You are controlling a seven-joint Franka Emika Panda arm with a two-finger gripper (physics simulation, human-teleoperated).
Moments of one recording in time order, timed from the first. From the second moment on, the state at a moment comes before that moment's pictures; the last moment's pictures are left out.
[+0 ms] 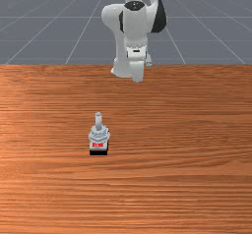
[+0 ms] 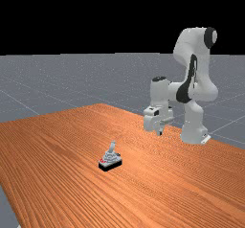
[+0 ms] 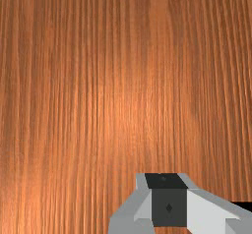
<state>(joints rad) 0.26 -0.14 -0.17 -2.70 0.07 2.56 -0.75</state>
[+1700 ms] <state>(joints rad) 0.09 0.28 -0.19 -2.25 0.32 2.49 -1.02</state>
